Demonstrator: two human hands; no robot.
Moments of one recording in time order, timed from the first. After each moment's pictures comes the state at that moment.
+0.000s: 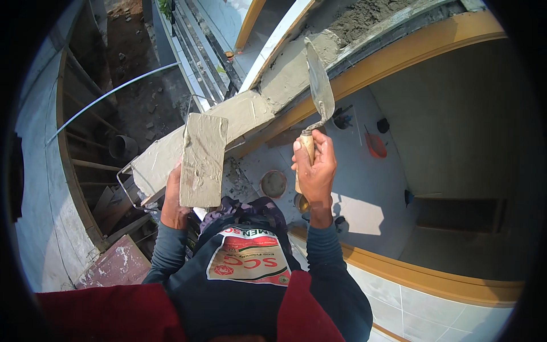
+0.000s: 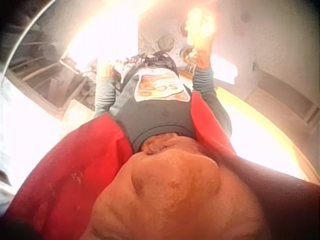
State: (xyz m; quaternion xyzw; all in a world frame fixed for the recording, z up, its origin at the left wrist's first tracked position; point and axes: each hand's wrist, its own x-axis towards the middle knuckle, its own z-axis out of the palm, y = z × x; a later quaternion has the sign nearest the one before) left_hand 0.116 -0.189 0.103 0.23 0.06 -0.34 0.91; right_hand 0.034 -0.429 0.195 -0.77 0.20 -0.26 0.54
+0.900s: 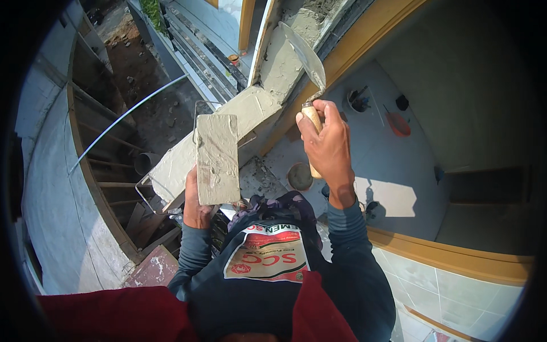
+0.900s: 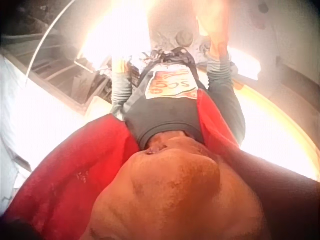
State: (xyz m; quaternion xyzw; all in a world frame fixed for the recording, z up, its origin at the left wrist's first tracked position) left_hand 0.114 -0.191 0.081 0.23 0.06 -0.37 0.90; right_hand 0.049 -0.422 0.230 -0.83 0.24 -0.24 0.45
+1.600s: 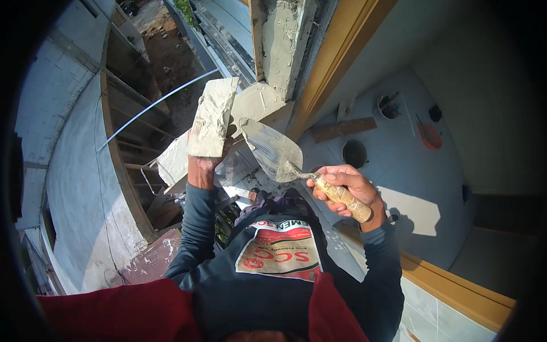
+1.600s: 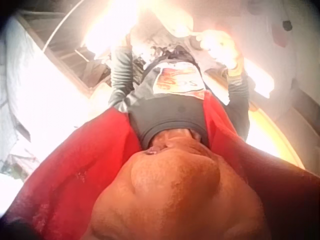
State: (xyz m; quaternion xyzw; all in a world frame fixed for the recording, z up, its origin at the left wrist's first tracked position) left_hand 0.168 -0.238 0.070 0.07 -0.05 -0.37 0.93; right_hand -0.052 -0.530 0.180 -0.30 0.14 0.28 0.90
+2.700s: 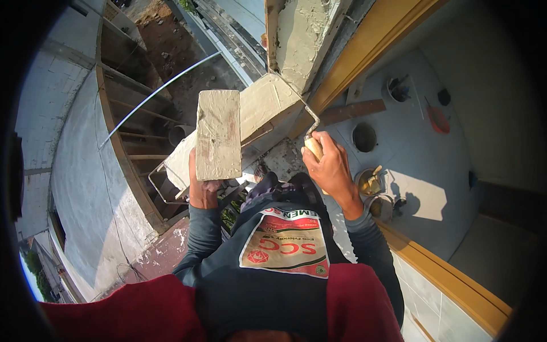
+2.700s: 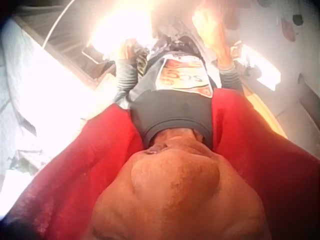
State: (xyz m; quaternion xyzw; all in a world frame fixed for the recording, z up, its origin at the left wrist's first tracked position) left_hand 0.129 -0.209 0.106 0.51 -0.05 -0.21 0.84; right_hand 0.016 -0.456 0.133 -0.88 0.16 -0.14 0.43
